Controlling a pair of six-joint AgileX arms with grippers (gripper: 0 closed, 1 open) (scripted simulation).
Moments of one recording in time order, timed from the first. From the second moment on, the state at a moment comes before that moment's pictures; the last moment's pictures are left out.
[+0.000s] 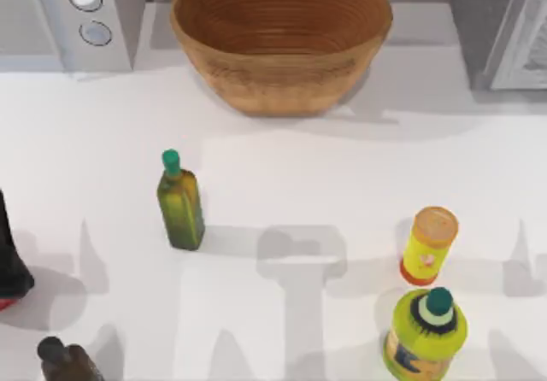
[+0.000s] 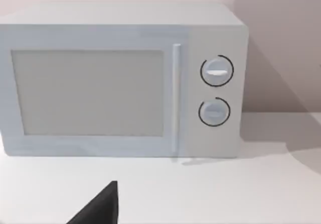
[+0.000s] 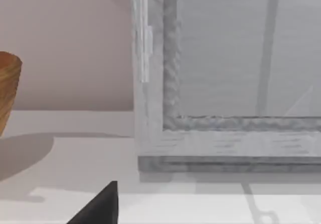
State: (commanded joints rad) left arm 0.00 0.00 0.00 0.00 0.00 0.00; right arm 0.00 0.00 0.00 0.00 0.00 0.00
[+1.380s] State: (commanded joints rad) left arm 0.00 0.00 0.00 0.00 0.00 0.00; right arm 0.16 1.17 1.53 -0.37 0.17 0.01
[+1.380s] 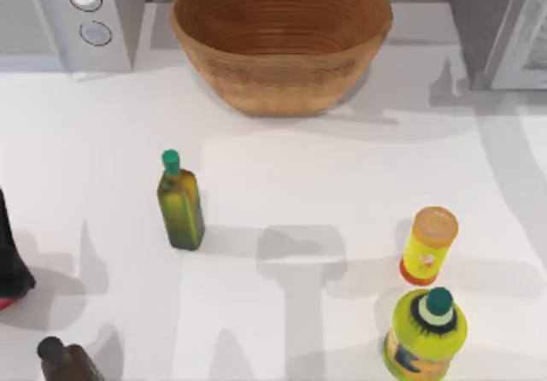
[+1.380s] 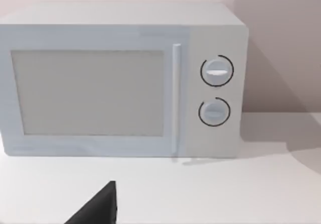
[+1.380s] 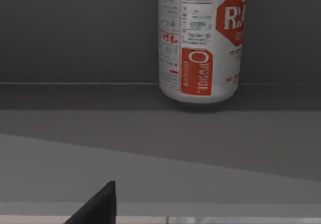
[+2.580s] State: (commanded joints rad) left arm 0.00 0.00 0.00 0.00 0.00 0.00; right arm 0.12 1.65 2.02 -0.36 0.15 0.02
